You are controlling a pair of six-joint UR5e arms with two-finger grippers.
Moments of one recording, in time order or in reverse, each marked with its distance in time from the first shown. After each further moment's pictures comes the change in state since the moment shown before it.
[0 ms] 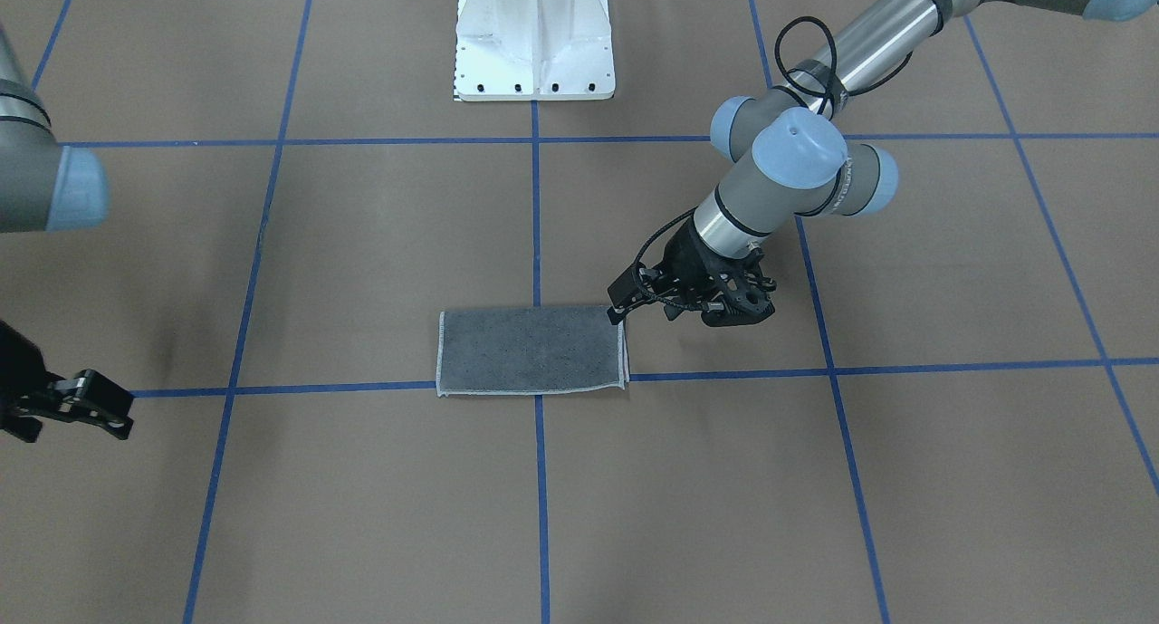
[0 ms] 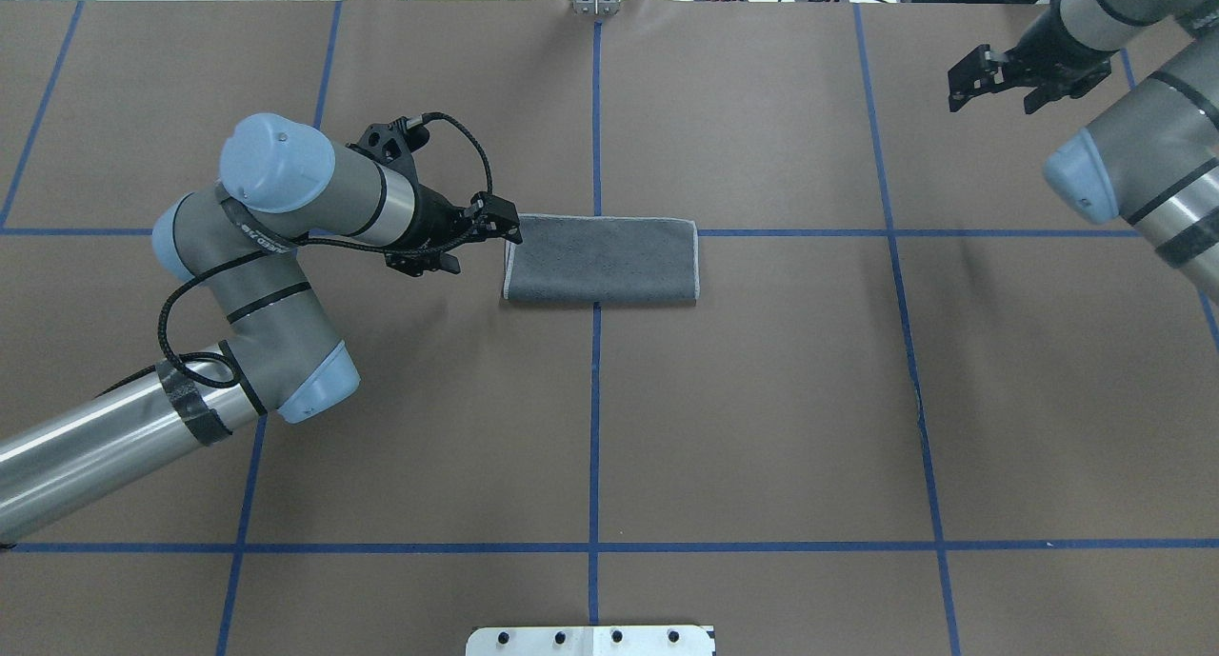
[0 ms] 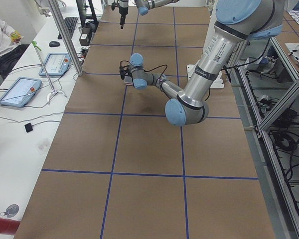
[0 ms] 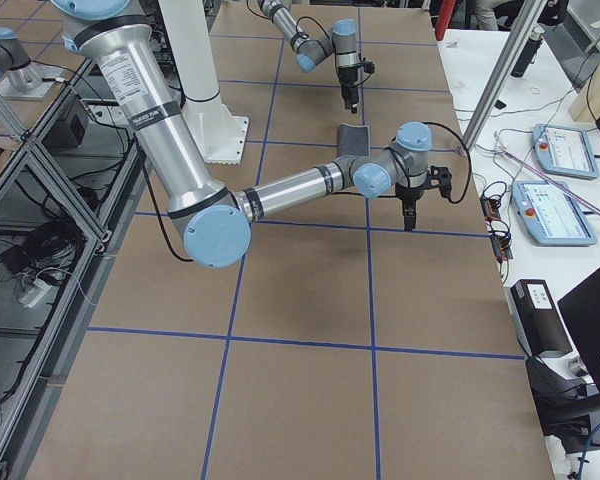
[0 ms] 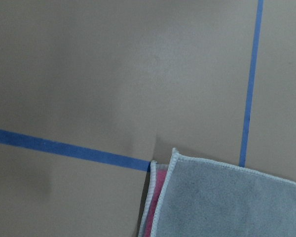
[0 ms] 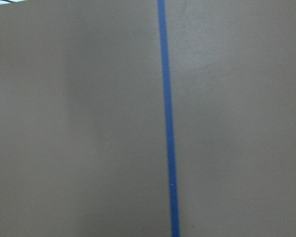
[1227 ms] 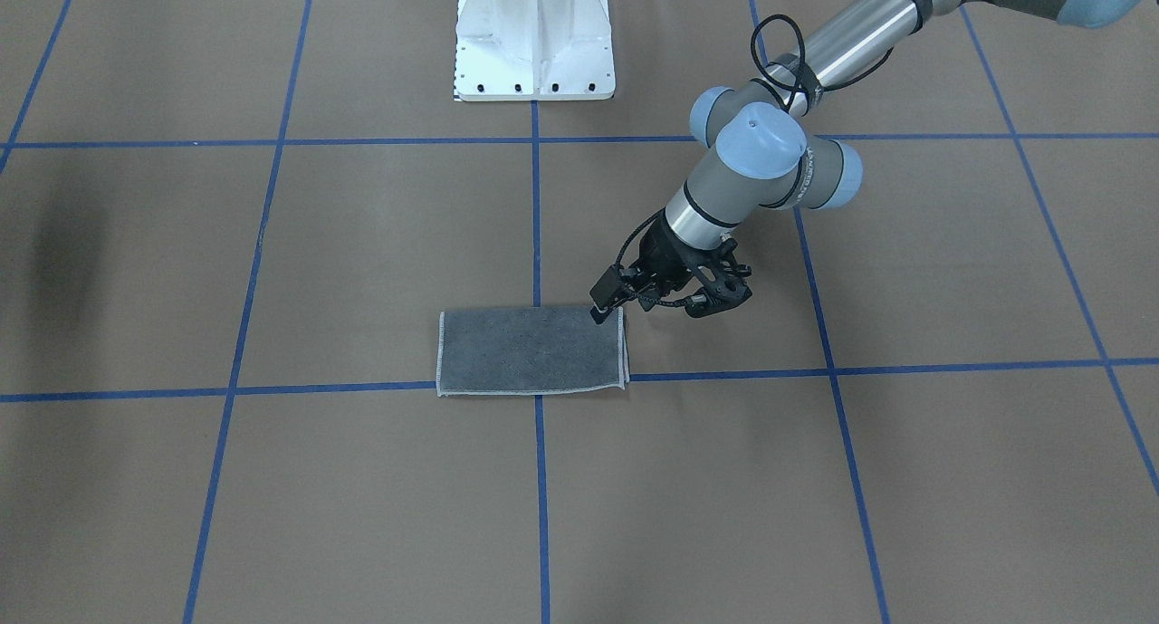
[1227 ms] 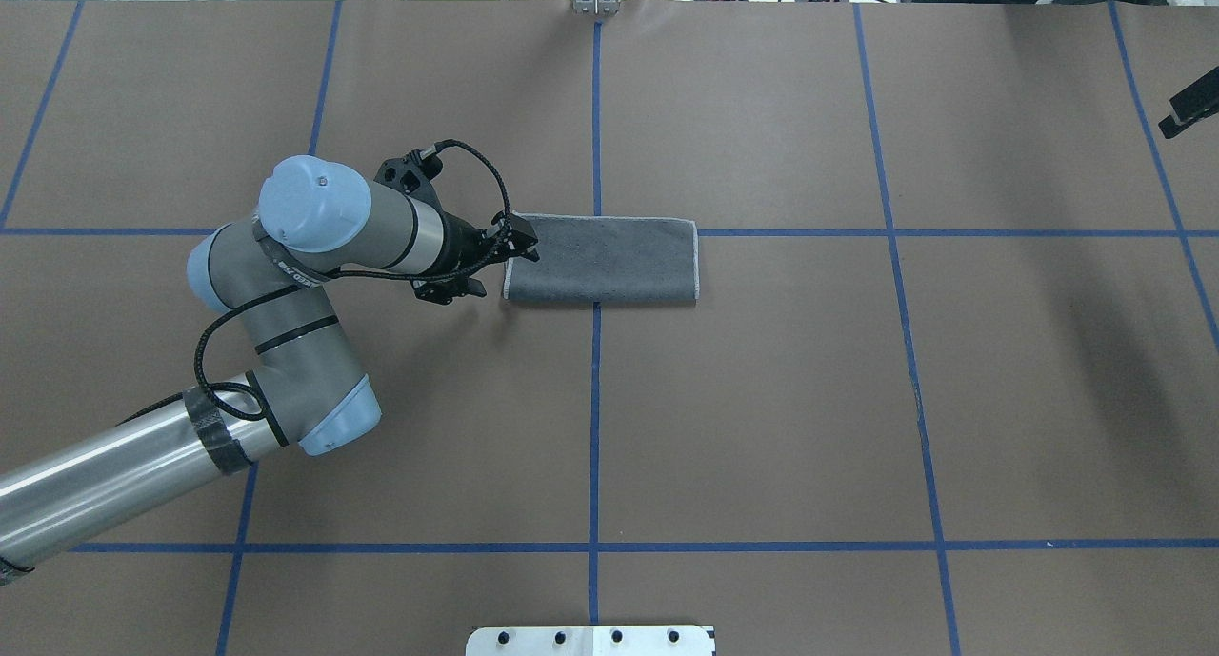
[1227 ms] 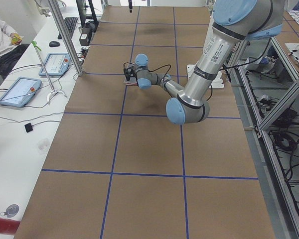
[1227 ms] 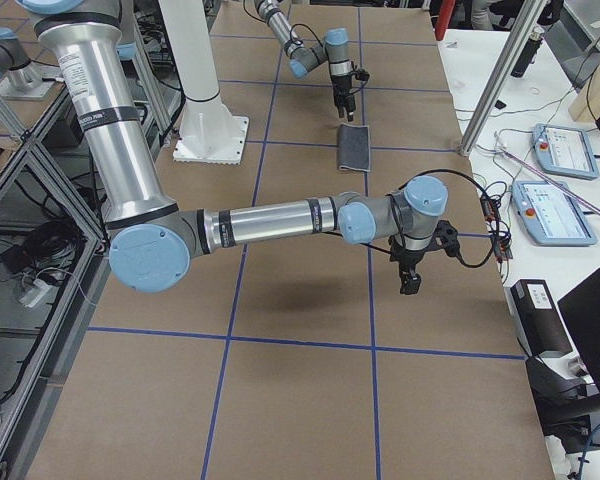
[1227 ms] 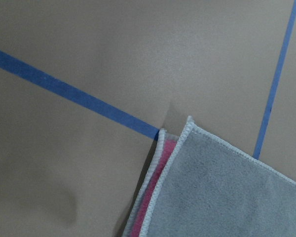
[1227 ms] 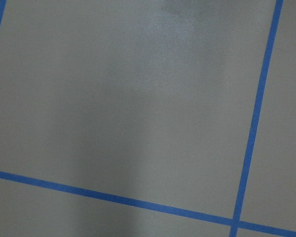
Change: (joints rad) left arm 0.059 -0.010 0.010 0.001 0.079 -0.160; right arm 0.219 -0.156 0.012 -0.145 0.136 -0.501
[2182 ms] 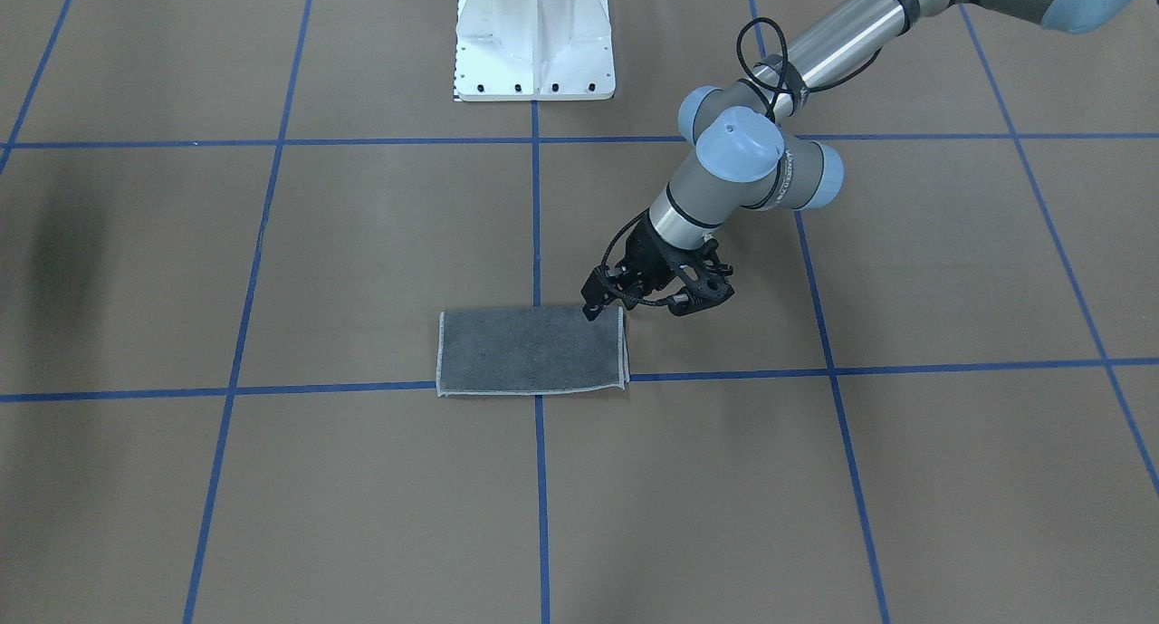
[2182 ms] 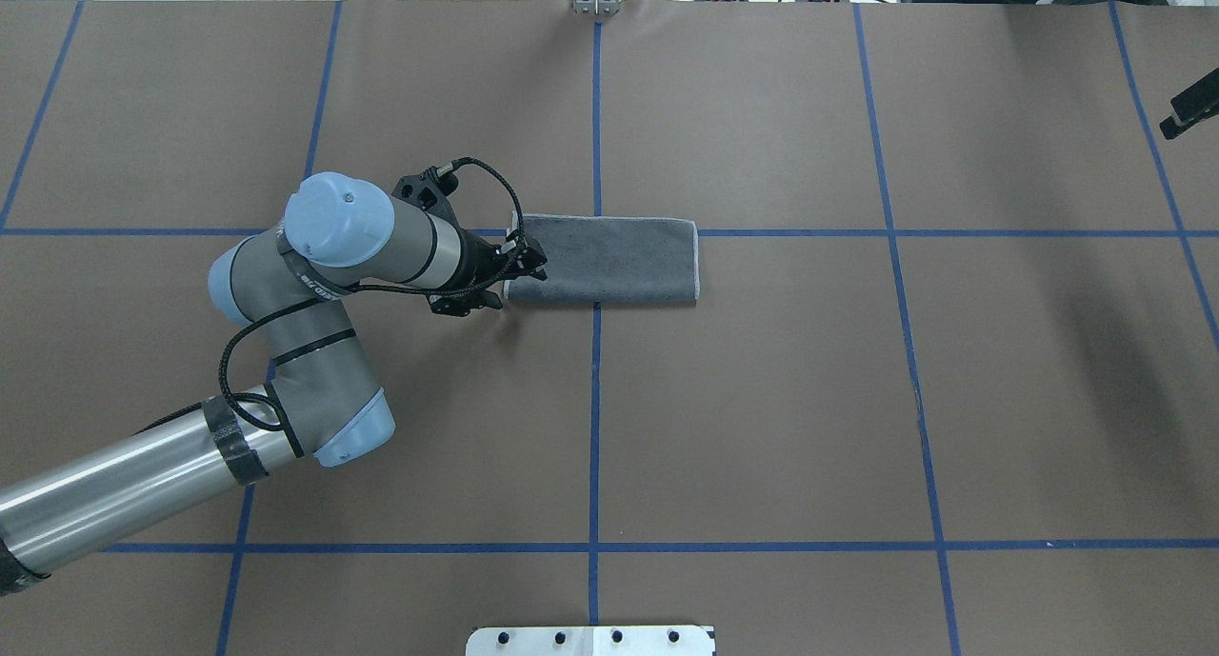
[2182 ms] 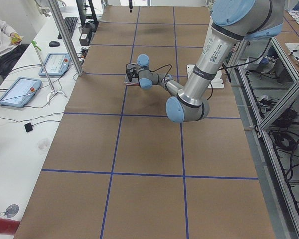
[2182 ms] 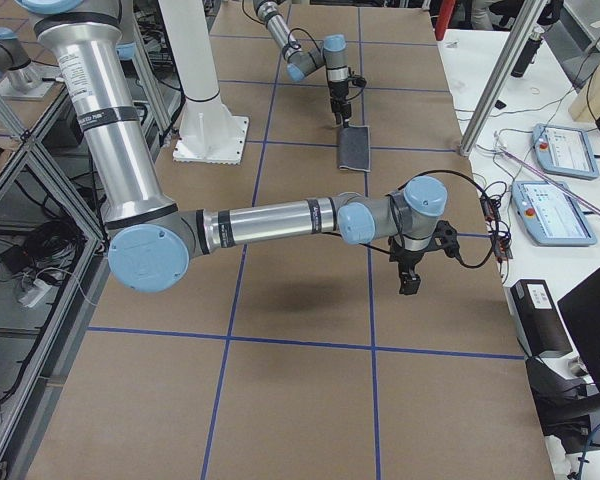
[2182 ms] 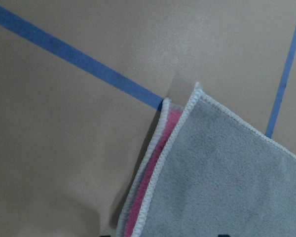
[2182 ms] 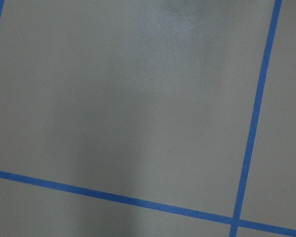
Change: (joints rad) left arm 0.022 -0.019 0.031 0.008 0.006 -0.004; right arm 0.000 -0.001 0.001 0.000 0.001 0.002
